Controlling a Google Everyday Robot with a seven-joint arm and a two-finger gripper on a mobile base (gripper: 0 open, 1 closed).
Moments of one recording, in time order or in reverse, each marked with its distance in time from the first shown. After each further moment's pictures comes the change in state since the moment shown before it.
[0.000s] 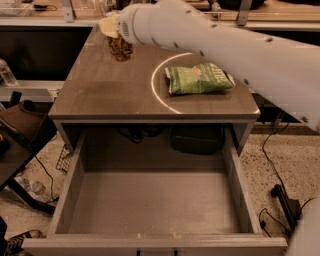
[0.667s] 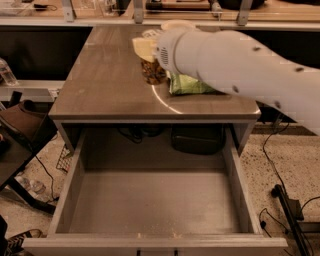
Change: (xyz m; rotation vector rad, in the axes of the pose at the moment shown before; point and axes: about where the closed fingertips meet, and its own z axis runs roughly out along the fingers) arm 0.039 -0.005 -0.134 0.122 0.006 0.035
